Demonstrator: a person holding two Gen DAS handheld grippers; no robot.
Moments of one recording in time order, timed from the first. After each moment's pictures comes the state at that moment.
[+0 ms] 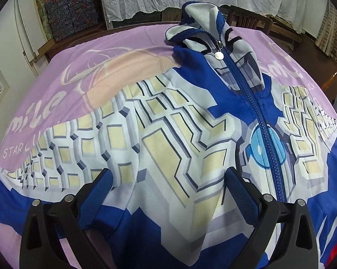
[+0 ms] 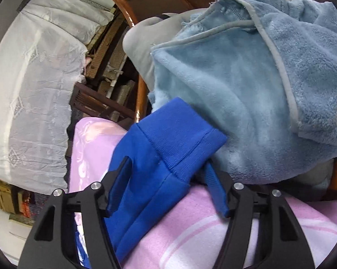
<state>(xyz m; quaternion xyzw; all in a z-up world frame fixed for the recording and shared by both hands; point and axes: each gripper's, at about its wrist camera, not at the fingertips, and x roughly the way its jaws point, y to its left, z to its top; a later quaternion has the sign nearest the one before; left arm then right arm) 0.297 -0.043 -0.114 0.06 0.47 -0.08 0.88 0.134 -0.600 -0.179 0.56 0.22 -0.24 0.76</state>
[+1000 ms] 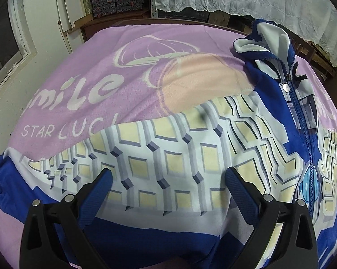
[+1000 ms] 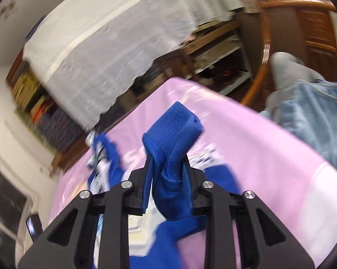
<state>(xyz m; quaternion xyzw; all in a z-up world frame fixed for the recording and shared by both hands) 0.331 0.032 -0.105 -0.02 0.48 0.03 0.88 0.186 -0.383 -0.042 0.31 0.24 -0.07 0.92</state>
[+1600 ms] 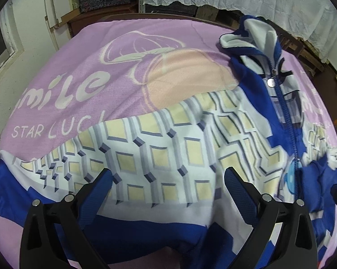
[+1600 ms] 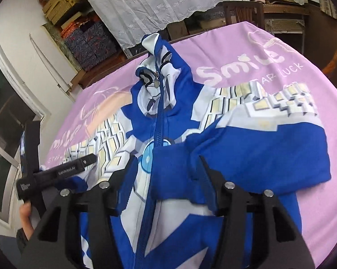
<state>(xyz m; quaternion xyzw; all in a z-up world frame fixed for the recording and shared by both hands) 0.331 0.030 -0.095 -0.04 0.50 -0.02 0.87 0.238 -0.231 -0.076 0.19 0.39 0.07 0.90</state>
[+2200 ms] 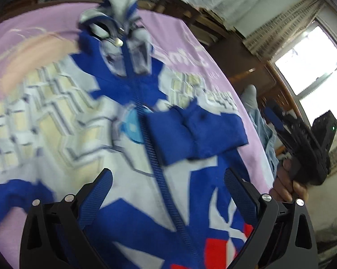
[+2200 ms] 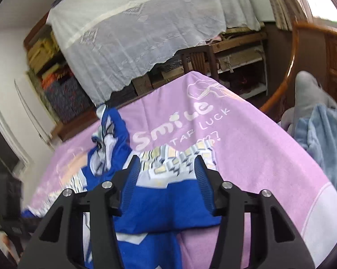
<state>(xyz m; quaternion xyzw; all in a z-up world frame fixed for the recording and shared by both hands) 0.286 -0.082 -0.079 -0.08 0.53 -0.35 0.76 0.195 -0.366 -0.044 0.23 0.25 -0.04 0.94</state>
